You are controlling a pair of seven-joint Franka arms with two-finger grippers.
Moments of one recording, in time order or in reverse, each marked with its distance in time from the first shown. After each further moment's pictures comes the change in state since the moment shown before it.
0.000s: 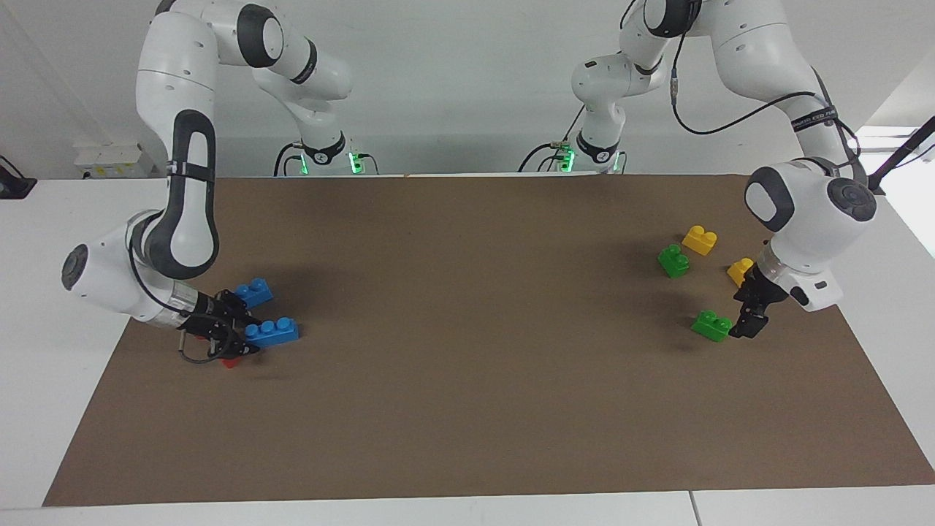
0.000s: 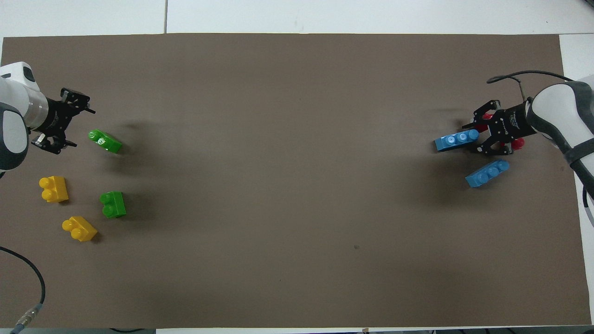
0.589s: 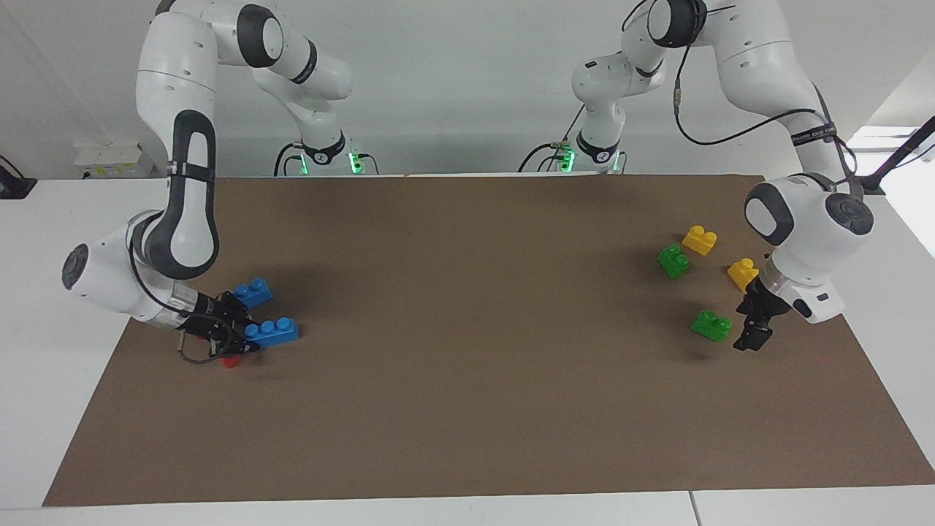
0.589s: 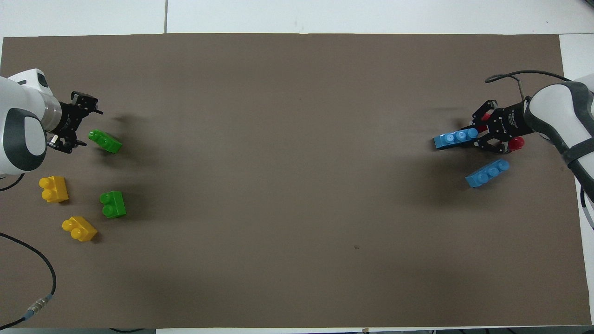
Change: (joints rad) left arm 0.009 0.068 -0.002 -0.037 0.000 0.122 0.001; right arm 0.004 0.000 0.006 -0.002 0.001 0.025 -0.004
